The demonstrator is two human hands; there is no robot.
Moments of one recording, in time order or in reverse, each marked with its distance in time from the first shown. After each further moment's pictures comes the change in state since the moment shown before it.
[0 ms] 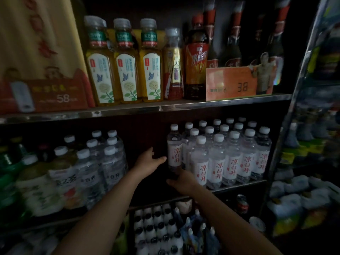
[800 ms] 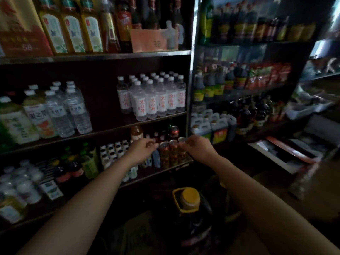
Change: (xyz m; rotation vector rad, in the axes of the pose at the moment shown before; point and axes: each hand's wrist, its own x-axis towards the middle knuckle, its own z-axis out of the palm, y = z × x) left_hand -0.347 0.034 0.127 0.218 -0.283 0.241; right_hand -0.411 0.089 -0.076 -0.066 0.291 0.172
